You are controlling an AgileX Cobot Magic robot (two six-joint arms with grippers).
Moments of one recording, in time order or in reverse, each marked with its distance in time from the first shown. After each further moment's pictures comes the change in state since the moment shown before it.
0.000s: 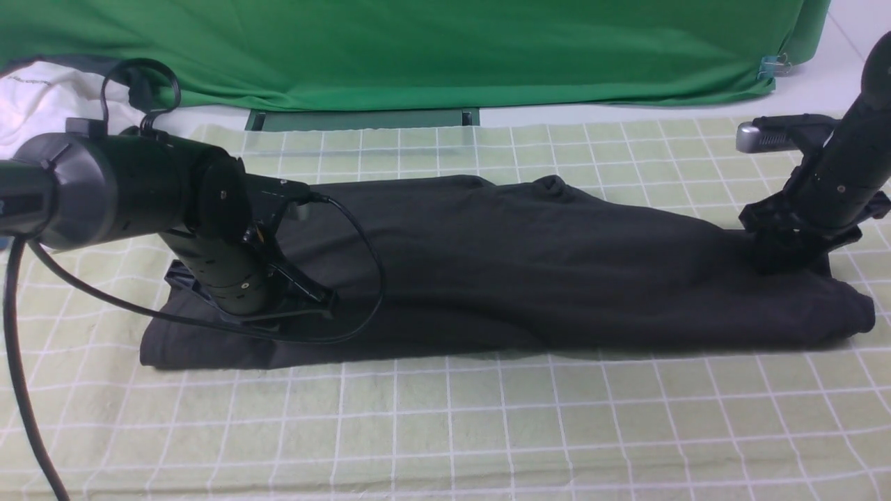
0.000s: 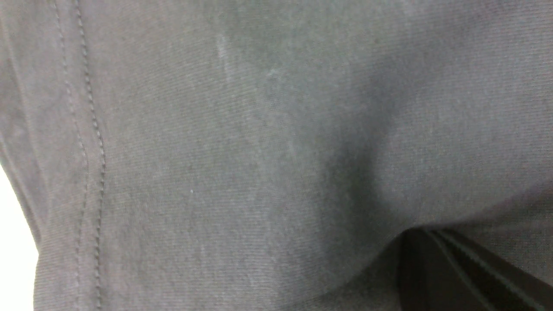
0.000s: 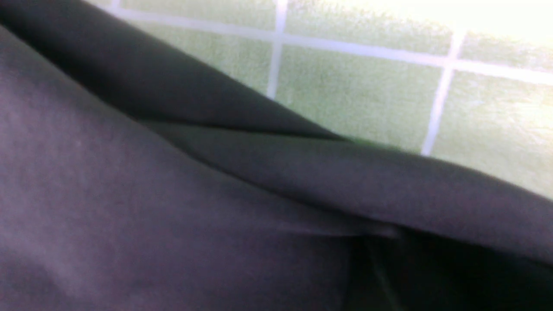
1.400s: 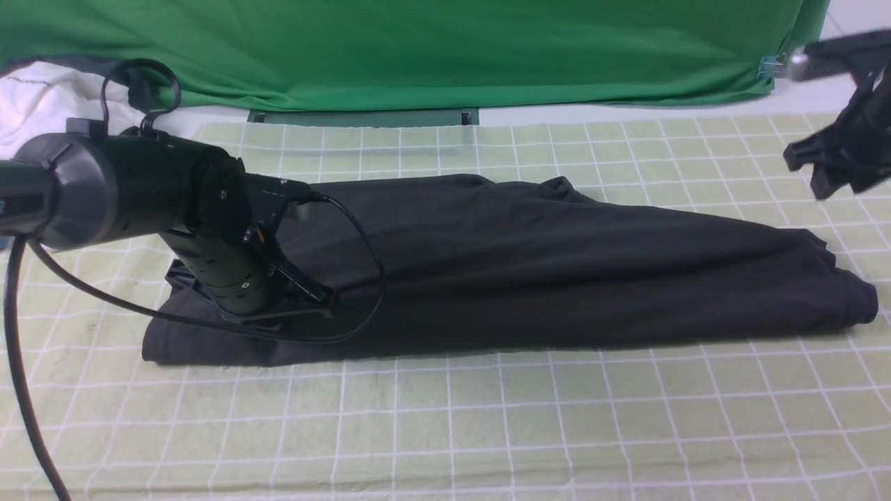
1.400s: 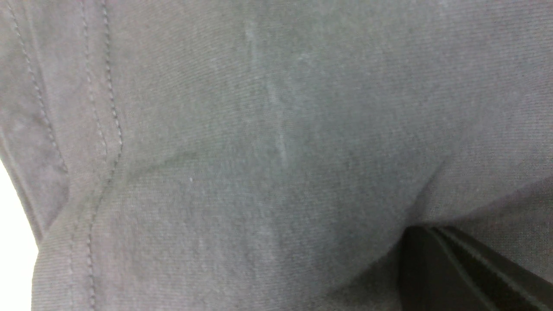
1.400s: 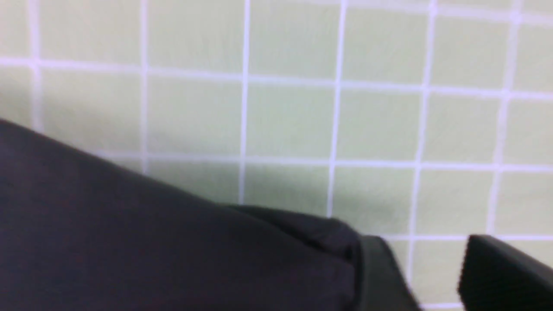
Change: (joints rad) right arm 0.020 -0.191 -0.006 -0.262 -0.109 0.229; left arm -0.001 0.000 0.000 -0.002 -0.003 0.000
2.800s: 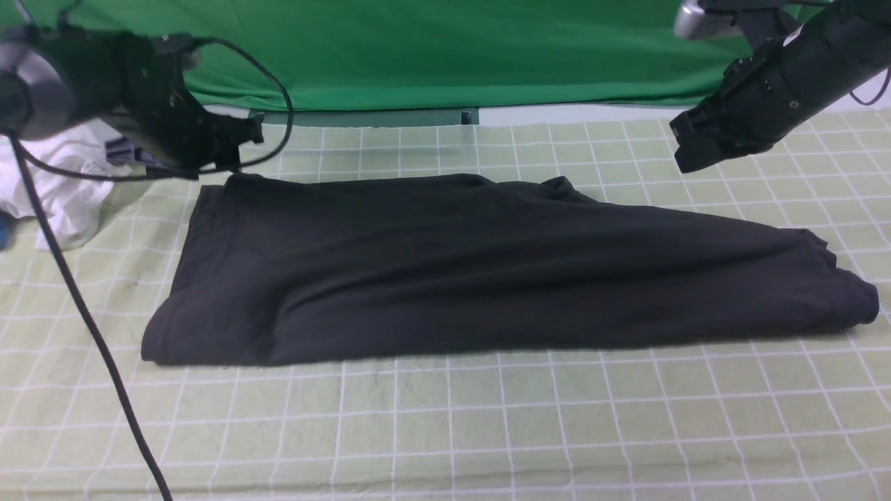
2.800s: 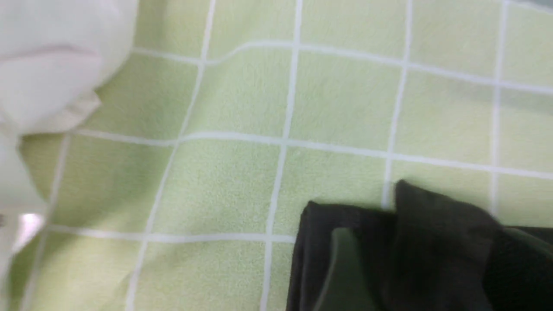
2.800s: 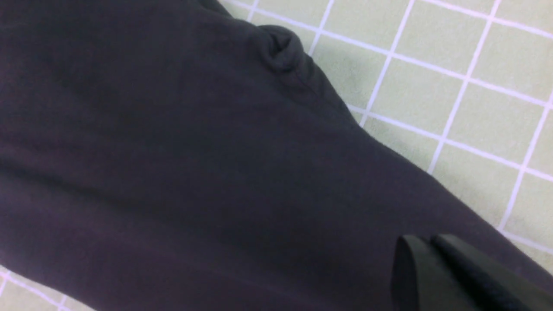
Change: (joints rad) right arm 0.137 -0.036 -0.005 0.496 0.011 -0.362; left arm 0.258 0.309 -0.519 -0.019 -0.124 -0.126
